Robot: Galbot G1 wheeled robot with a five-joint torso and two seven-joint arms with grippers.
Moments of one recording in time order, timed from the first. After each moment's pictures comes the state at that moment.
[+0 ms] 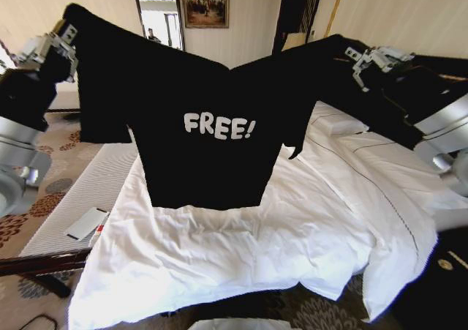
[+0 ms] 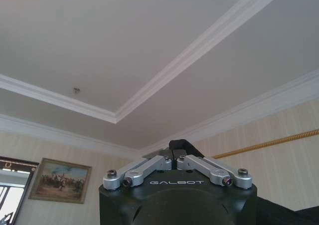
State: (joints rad) left arm 1.09 -0.48 -1.07 -2.38 -1.51 0.07 -0.16; right arm -1.38 0.23 1.31 2.35 1.59 -0.05 0.11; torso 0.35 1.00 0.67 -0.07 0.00
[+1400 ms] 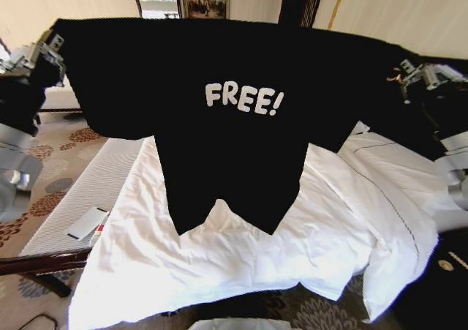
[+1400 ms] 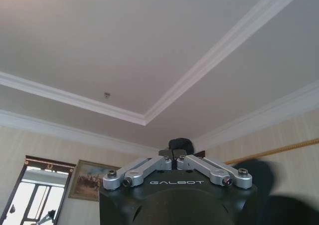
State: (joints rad) left arm 1.08 -0.53 -1.10 -2.34 -1.44 0.11 -0.22; right arm -1.37 0.59 1.25 2.26 1.27 -0.06 -0.01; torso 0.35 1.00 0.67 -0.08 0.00
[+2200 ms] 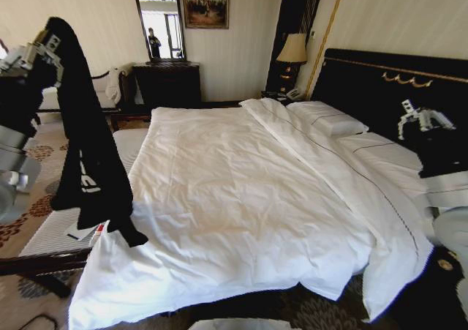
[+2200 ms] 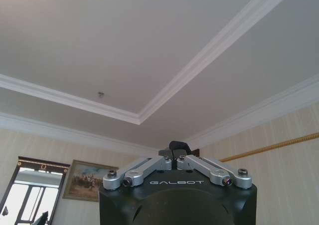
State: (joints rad) left arm 1.08 -0.54 -1.09 -2.37 -1.43 0.12 -0.21; right arm -1.34 0.79 1.15 2.27 1.14 -0.06 -0.03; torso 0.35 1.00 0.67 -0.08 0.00
